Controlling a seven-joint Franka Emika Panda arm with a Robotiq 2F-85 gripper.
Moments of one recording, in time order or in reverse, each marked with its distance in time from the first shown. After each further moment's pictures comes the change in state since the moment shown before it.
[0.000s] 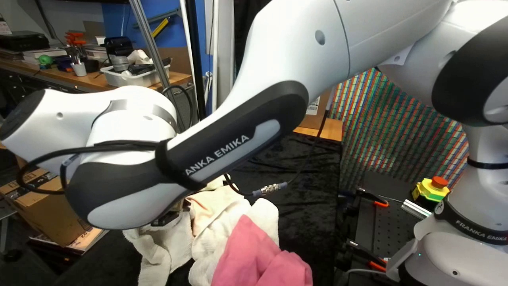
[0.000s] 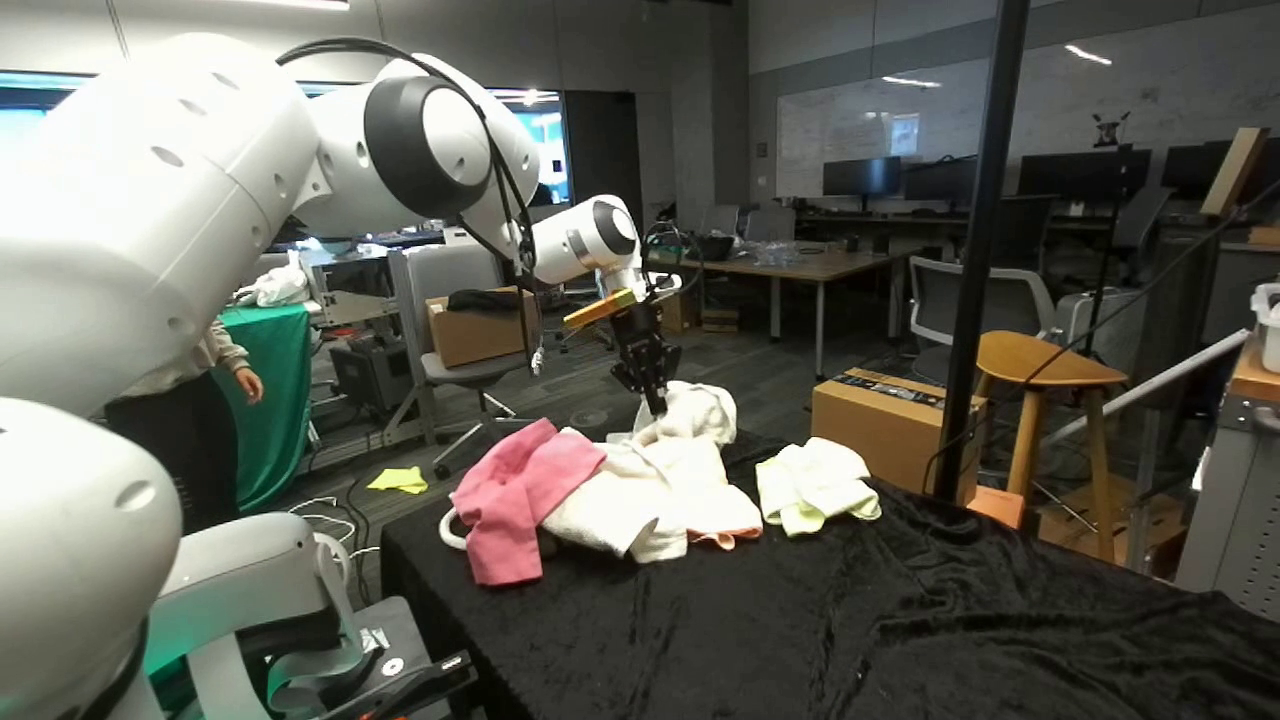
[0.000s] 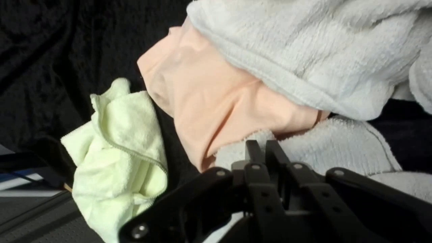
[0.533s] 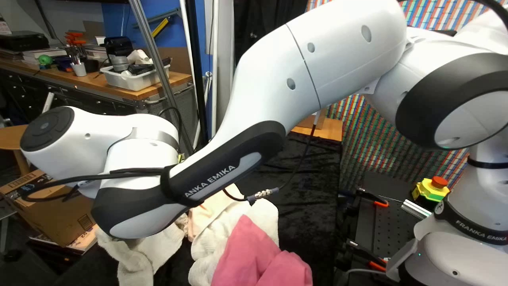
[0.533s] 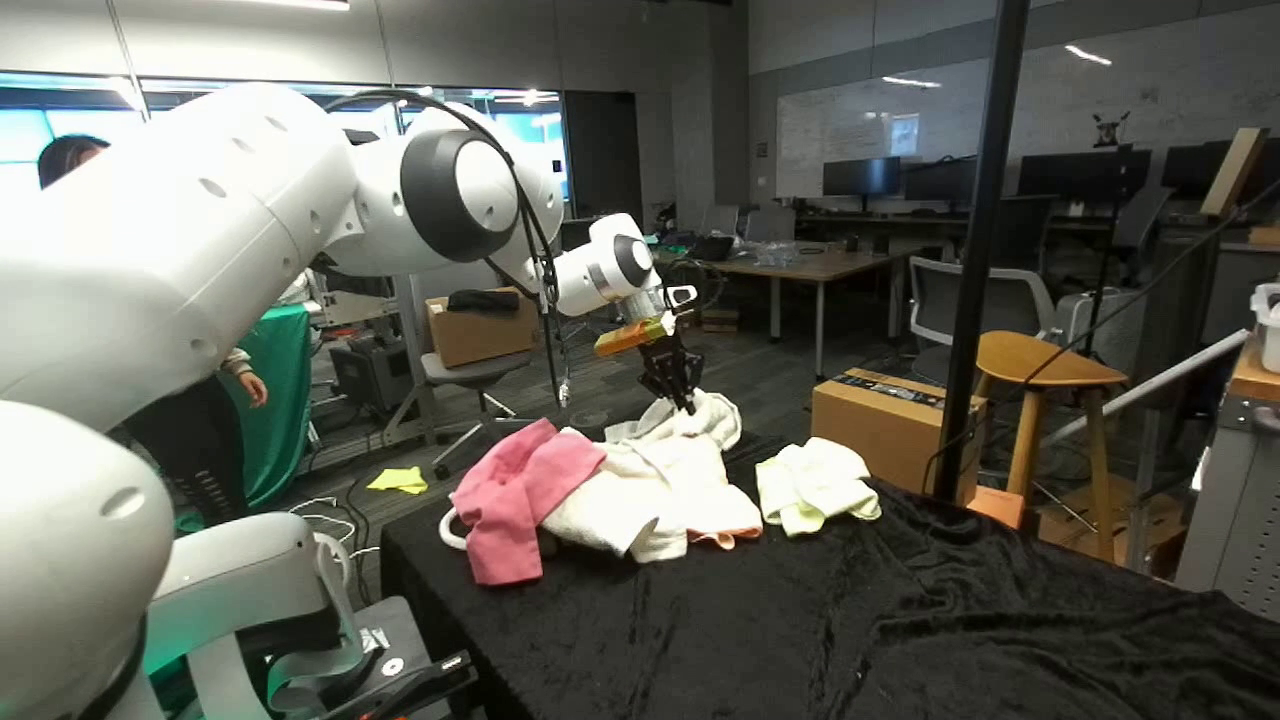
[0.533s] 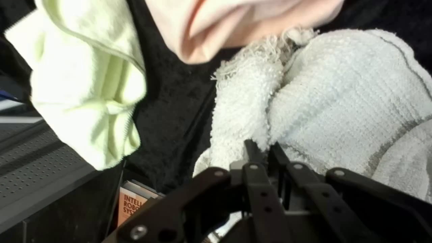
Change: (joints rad) arm -0.035 0.118 -0.003 0.081 -0.039 0.312 -0.008
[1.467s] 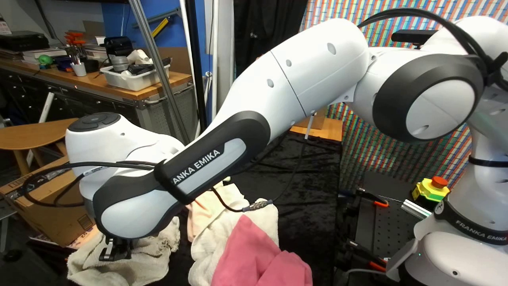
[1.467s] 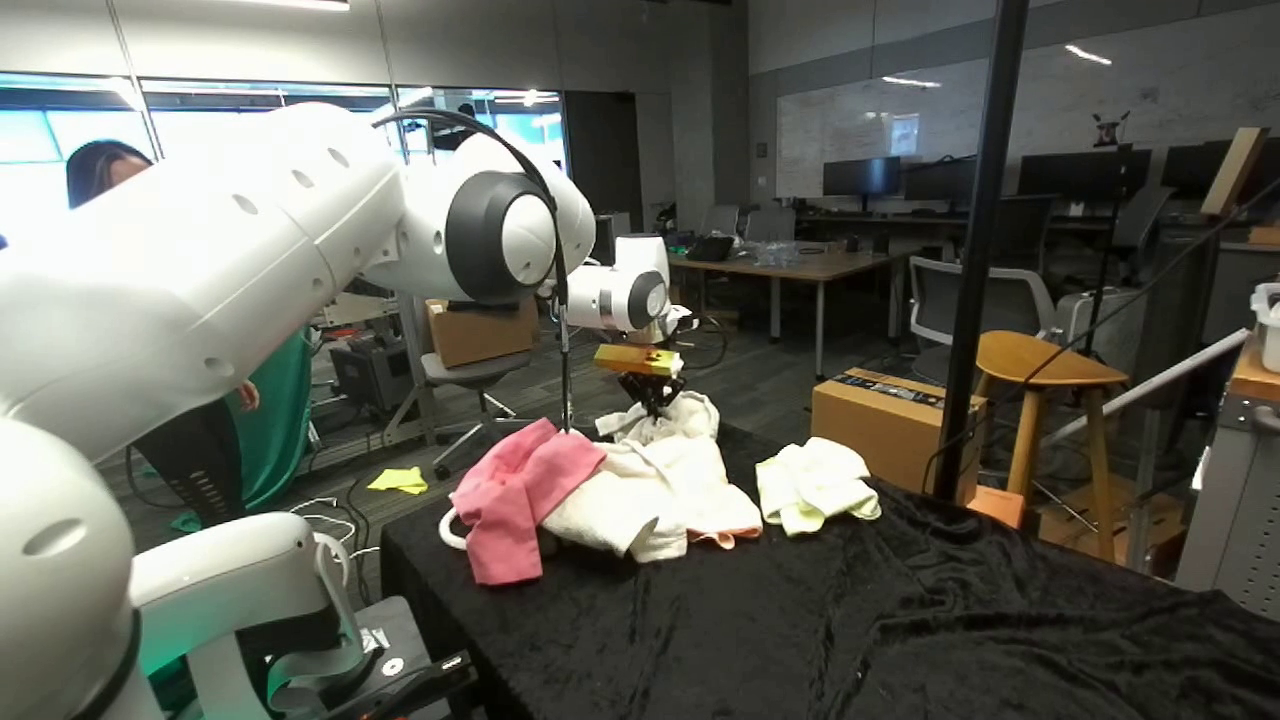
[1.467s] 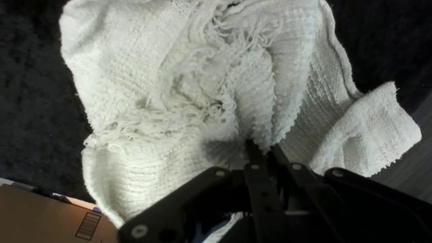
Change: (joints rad) arm -0.163 0.073 0.242 0.008 0.239 0.274 -0.232
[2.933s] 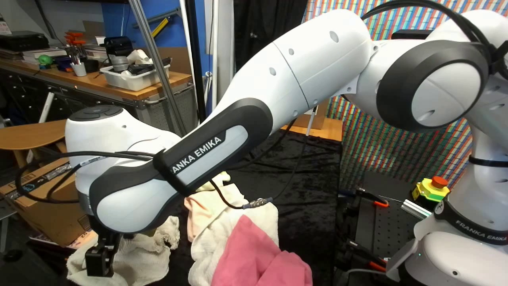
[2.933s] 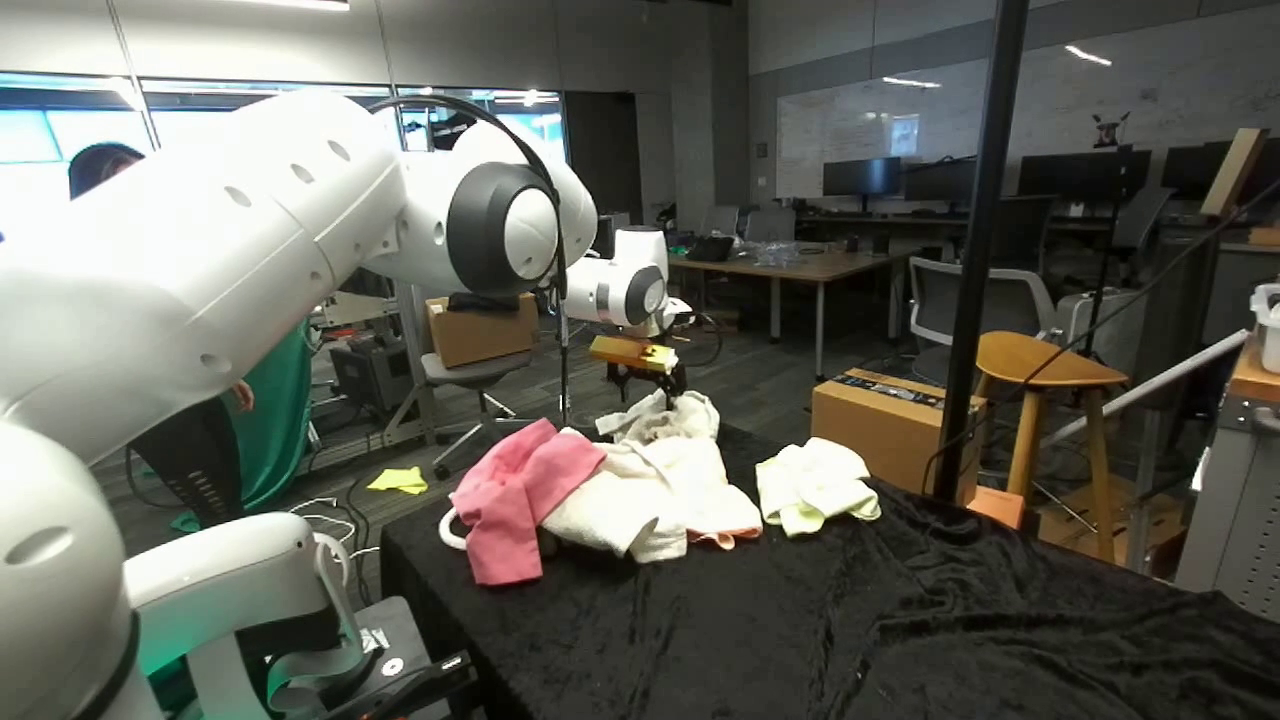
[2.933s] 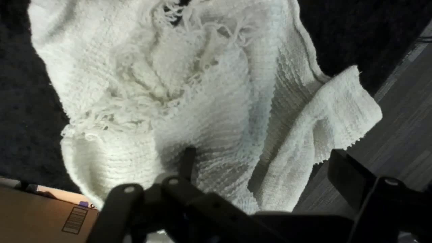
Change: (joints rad) arm -0.031 -0.028 0.057 -0.034 0.012 0.035 0.000
